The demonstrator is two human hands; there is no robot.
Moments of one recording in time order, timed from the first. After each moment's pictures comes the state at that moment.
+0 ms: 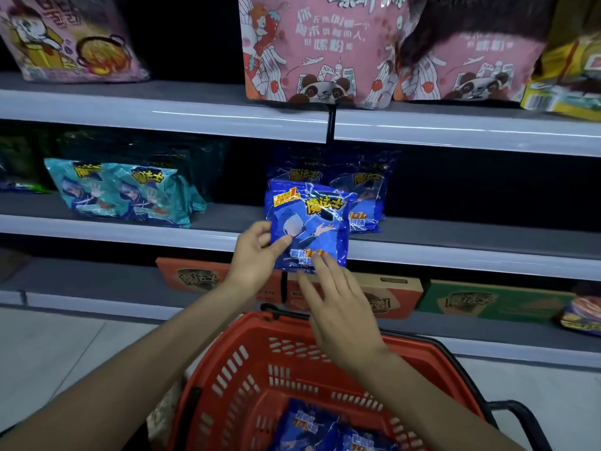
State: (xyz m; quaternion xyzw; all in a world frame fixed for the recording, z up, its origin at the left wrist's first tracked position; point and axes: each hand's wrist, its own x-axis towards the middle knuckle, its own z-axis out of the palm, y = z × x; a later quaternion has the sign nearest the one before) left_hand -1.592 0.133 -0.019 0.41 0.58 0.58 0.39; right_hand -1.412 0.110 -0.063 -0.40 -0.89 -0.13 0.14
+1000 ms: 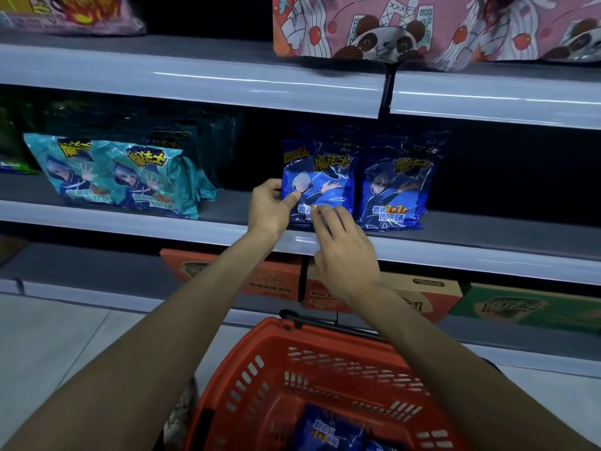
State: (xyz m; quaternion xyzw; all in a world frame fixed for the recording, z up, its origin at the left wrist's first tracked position) left_hand -1.649 0.250 -0.045 0.42 0.66 0.55 0.27; right_hand -1.486 0.227 -0.077 -0.45 -0.88 -0.10 0.14
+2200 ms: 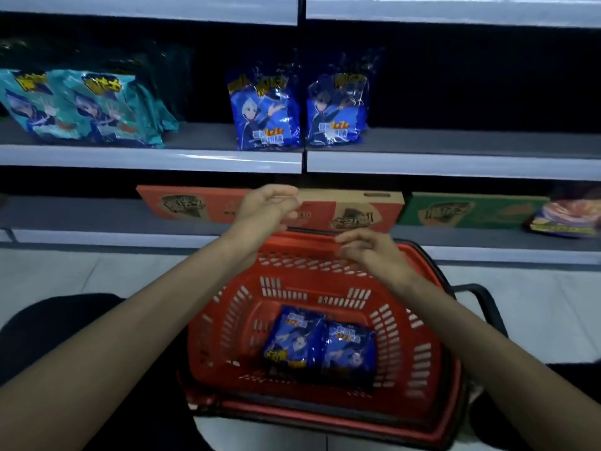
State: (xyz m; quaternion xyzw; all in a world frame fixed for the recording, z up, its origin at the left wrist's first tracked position) left_hand -1.534 0.060 -0.024 0.40 0.65 0.44 0.48; right_hand -1.320 0.089 -0.096 -0.56 -0.59 0.53 0.25
